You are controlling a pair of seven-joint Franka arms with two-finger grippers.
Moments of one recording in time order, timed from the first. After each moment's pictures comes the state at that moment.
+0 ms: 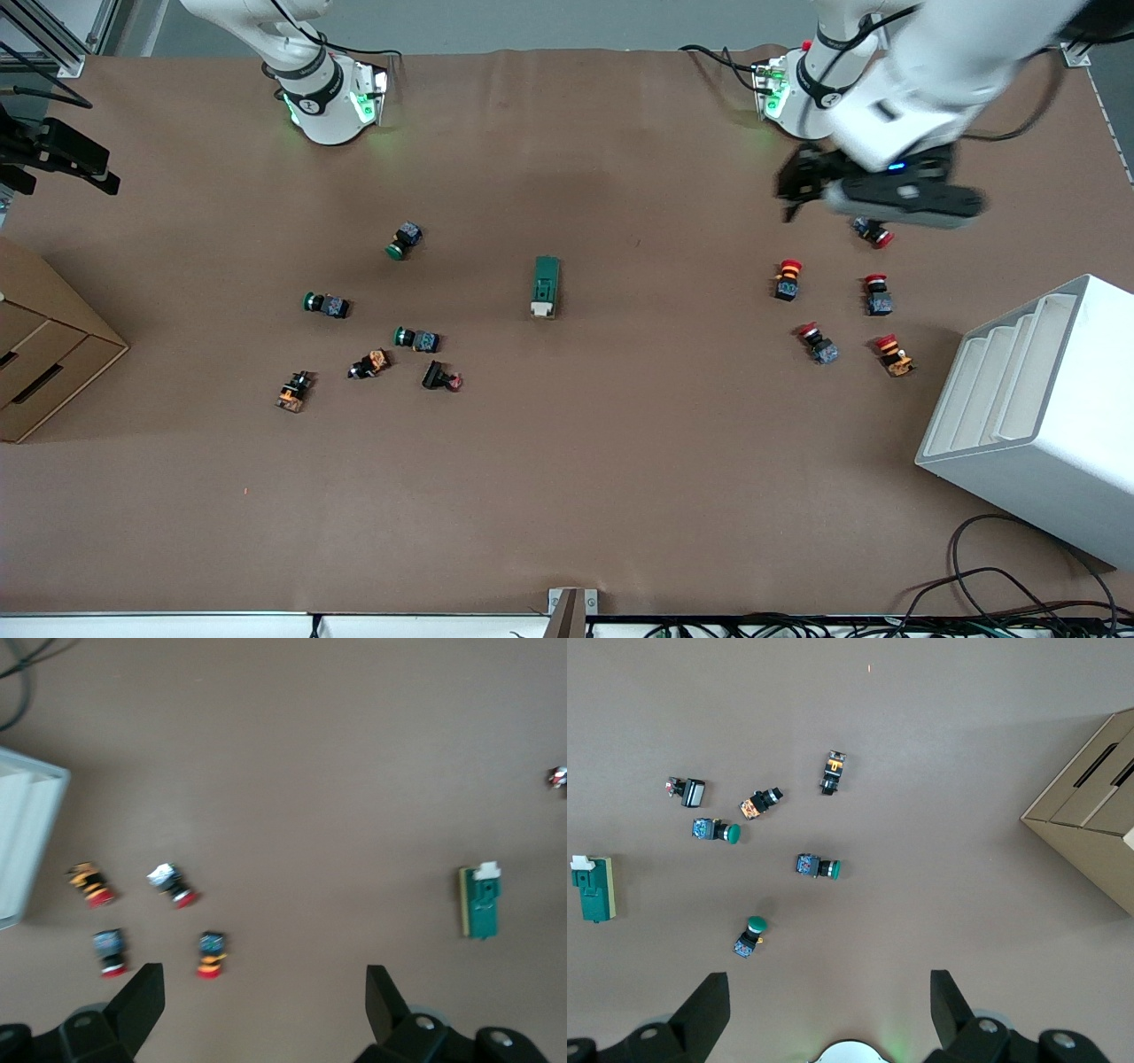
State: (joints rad) left arm -0.11 0.02 -0.37 -1.62 0.00 1.75 -0.30; right arm 0.00 -0.04 -0.02 -1.46 0.00 1.37 -0.01
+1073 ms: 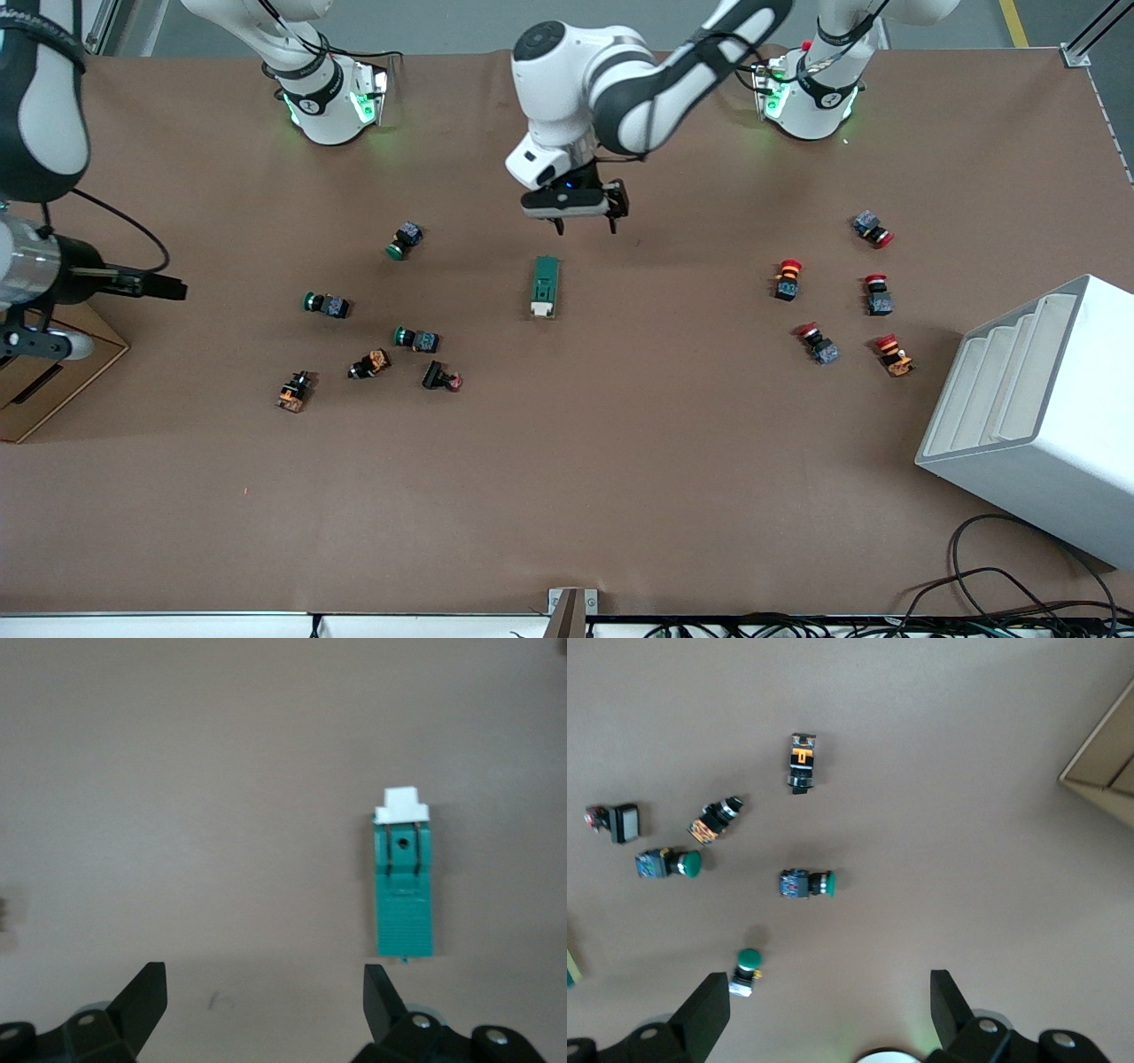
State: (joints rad) left arm -0.48 0.45 -0.66 -1.82 0.68 2.05 -1.32; right arm 0.01 0.24 -0.01 -1.47 0.00 1.46 0.22
